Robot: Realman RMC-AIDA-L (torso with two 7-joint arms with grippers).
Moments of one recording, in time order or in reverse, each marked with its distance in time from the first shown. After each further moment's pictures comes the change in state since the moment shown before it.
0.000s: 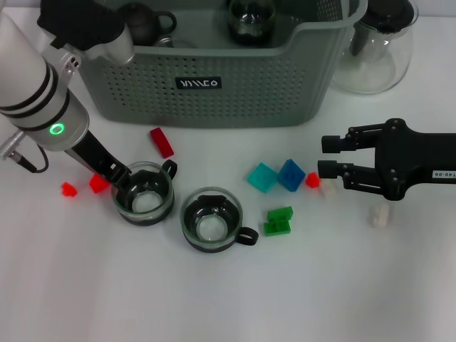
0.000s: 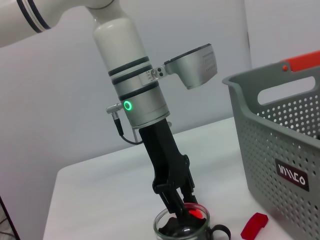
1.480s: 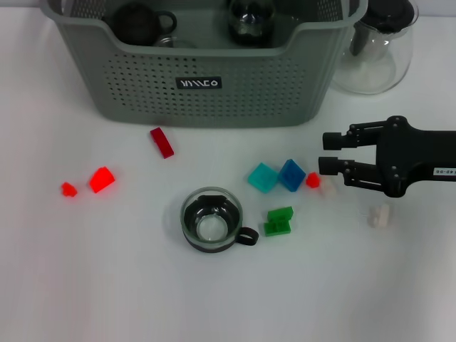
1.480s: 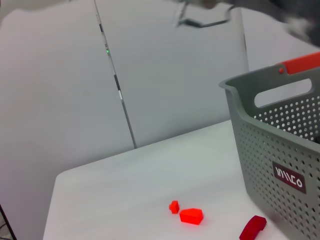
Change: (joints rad) left arm -0.299 0.194 -0.452 -0.306 -0.674 -0.286 0.350; right arm 0.003 -0.002 0.008 0.005 0.004 -0.001 0.007
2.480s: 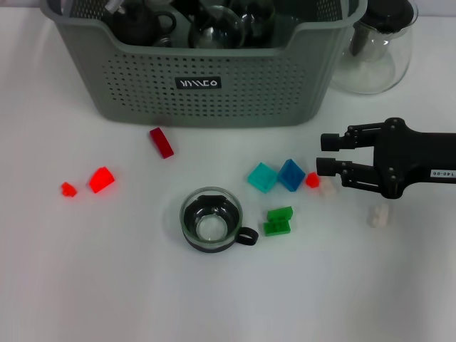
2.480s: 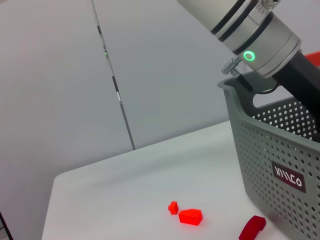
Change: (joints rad) left arm -0.199 -0.135 0.387 -0.294 0.676 -0.430 -0.219; right arm -0.006 0.009 0.004 0.002 0.000 0.007 -0.006
